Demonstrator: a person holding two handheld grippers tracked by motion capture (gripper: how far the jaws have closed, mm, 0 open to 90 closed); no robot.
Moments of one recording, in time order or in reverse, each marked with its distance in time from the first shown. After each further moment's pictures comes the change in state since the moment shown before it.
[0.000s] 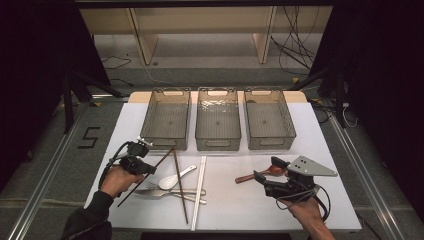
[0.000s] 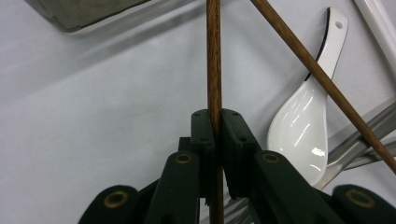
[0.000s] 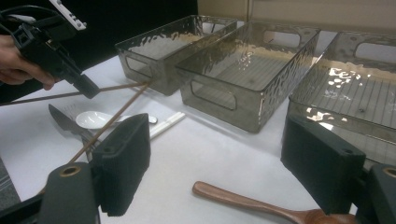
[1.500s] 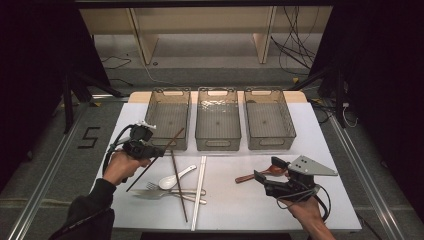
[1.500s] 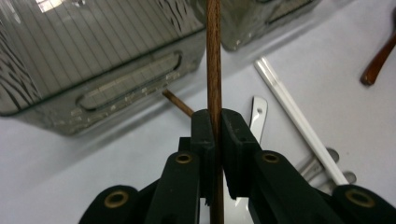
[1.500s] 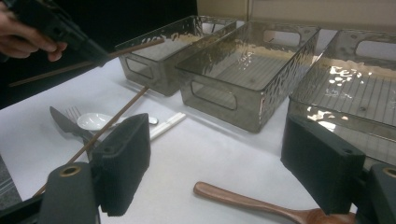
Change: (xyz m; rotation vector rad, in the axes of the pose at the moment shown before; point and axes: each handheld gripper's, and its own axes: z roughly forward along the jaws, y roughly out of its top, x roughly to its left) left arm -0.019 0.045 -0.037 -0.180 -0.075 0.062; right arm -0.001 0.000 0.000 -0.002 0.003 0.014
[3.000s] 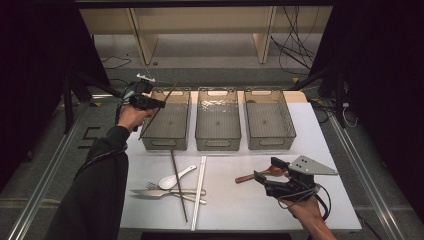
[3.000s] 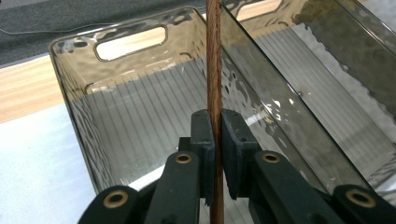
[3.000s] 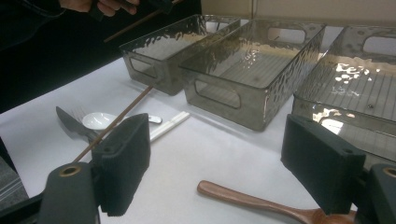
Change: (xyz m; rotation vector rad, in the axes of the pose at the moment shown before) left arm 0.088 0.109 0.030 -0.192 0.086 -0.058; right arm -0.002 -0.001 0.001 0.004 0.022 0.014
